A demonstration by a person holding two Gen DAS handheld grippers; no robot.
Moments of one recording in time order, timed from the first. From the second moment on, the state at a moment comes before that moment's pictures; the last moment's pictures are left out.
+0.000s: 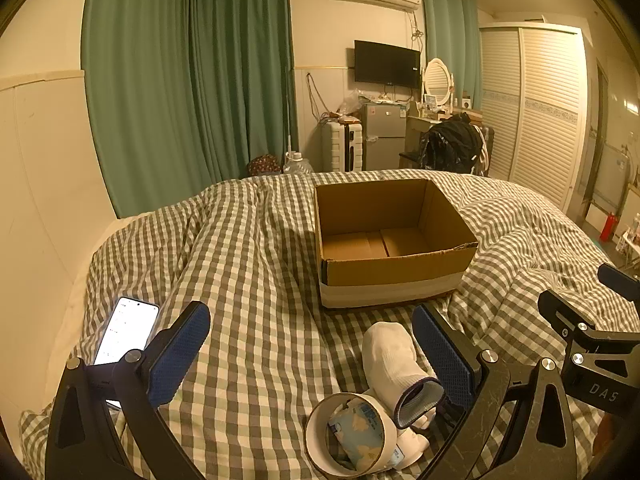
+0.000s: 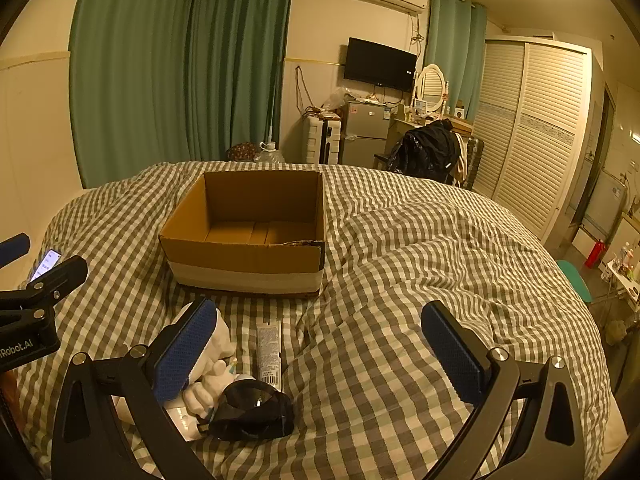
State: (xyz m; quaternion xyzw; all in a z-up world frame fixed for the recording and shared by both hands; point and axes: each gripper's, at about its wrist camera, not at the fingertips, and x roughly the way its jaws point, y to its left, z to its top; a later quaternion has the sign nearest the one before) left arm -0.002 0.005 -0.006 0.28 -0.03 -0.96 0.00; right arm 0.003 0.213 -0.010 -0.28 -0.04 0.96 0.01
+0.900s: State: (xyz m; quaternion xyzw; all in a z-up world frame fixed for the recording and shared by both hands) left arm 0.000 0.001 -0.008 0.29 -0.02 -0.96 0.00; right arm 0.005 0.208 -0.013 -0.29 -0.05 0.96 0.01
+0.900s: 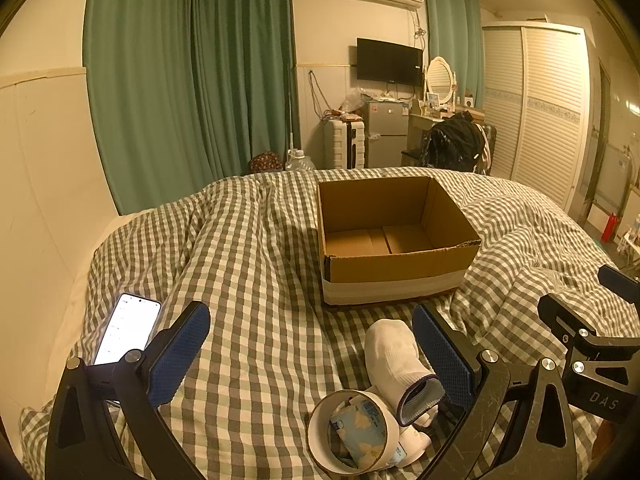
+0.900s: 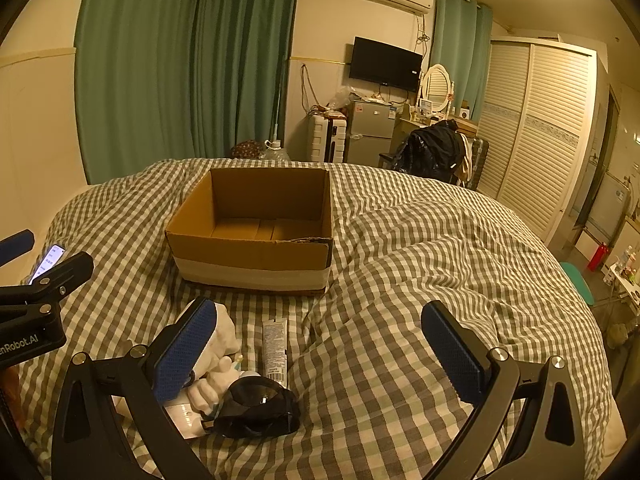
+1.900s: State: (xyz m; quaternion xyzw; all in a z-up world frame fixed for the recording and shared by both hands) left arm 0.028 0.001 0.020 0.28 -0.02 -0.96 0.00; right arm 0.044 0.198 0.035 -0.25 -0.06 0.97 -0.03
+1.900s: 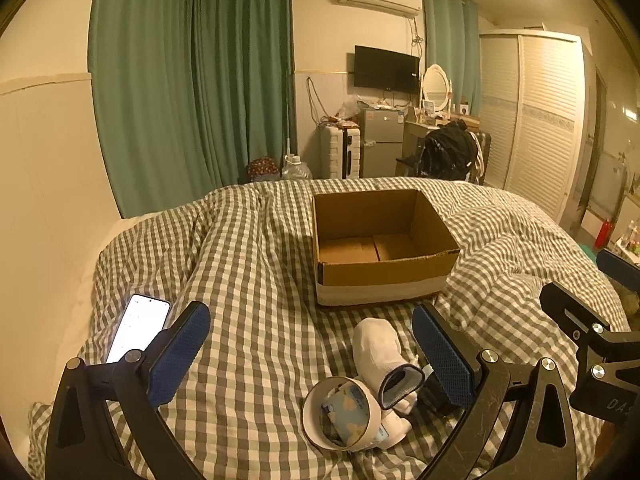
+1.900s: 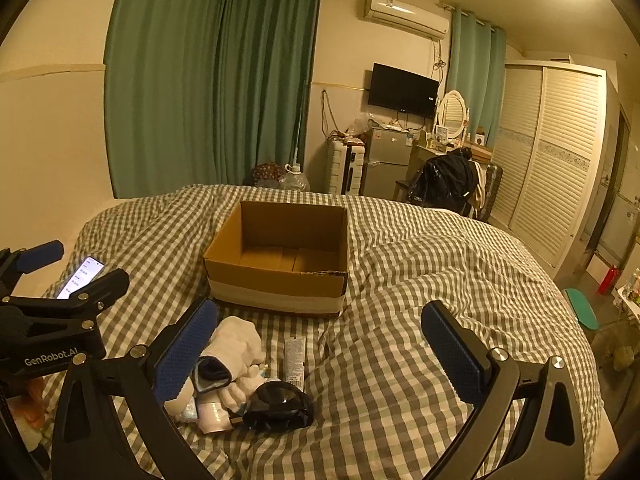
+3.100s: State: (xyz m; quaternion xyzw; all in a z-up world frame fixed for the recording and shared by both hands) left arm -0.026 0.018 -0.132 0.48 -0.05 -0.87 -0.07; right arm -0.013 0.186 -0.117 -0.46 -0.10 0.87 -0.11
